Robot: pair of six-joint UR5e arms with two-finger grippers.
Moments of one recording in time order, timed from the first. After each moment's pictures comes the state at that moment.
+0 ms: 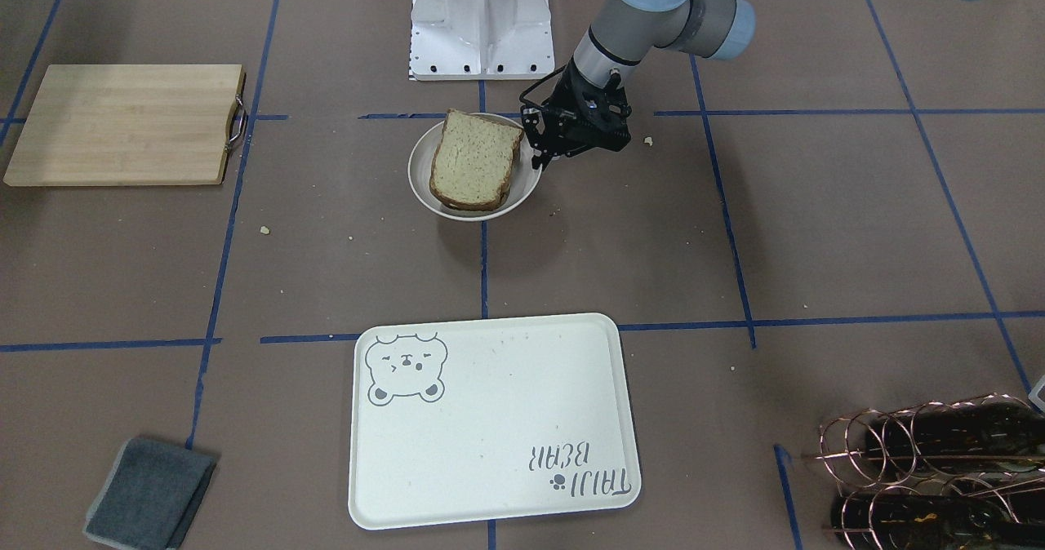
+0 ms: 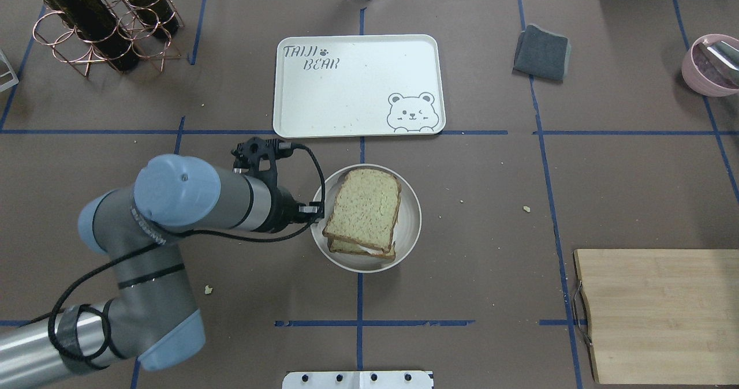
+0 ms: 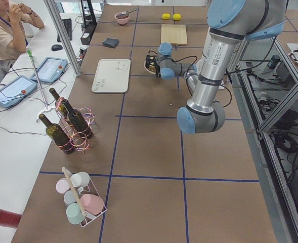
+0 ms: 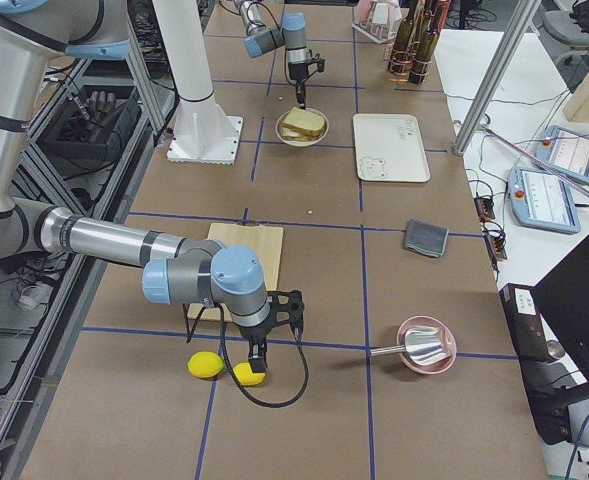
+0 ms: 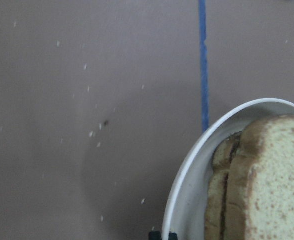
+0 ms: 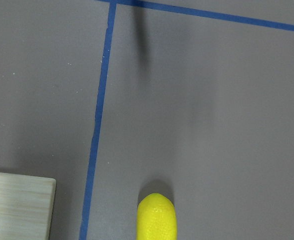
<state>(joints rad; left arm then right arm) -0.51 -2.09 -1.78 -1.99 -1.85 -1.30 1.63 -1.99 1.84 -1.35 2.26 -0.09</state>
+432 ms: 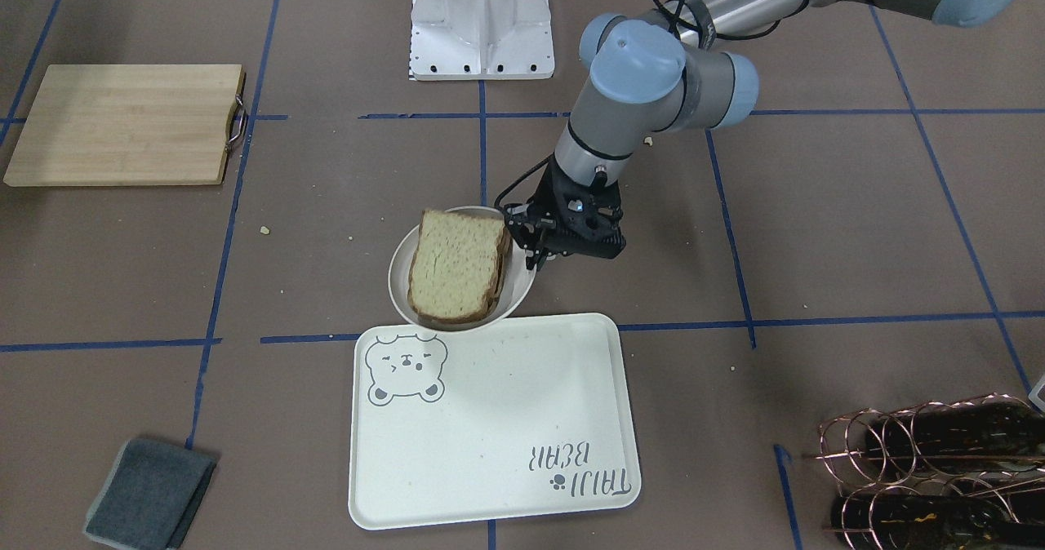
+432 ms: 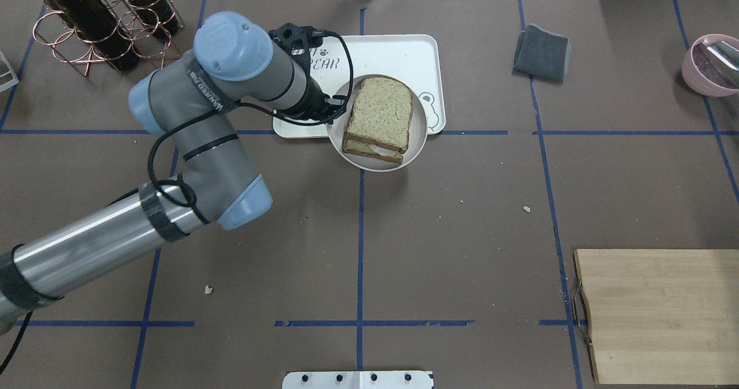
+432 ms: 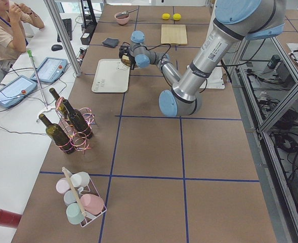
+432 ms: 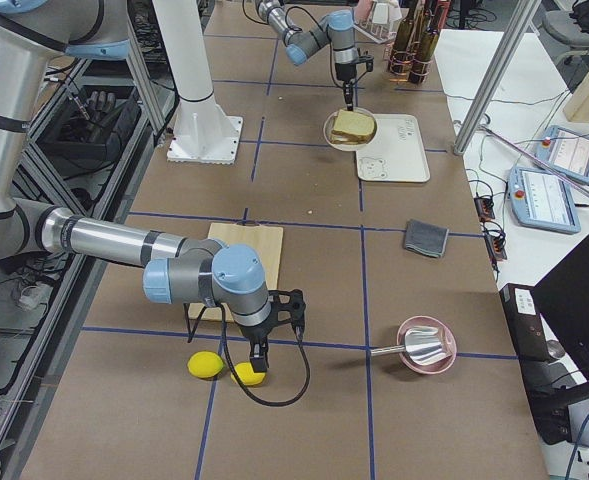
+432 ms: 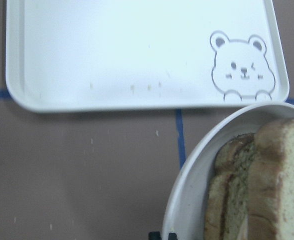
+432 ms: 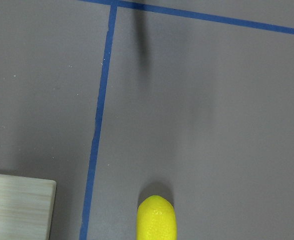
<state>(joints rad) -0.70 -2.38 -1.39 -2.00 -1.94 -1.14 1.63 -1.98 1.84 -1.35 2.26 -0.09</state>
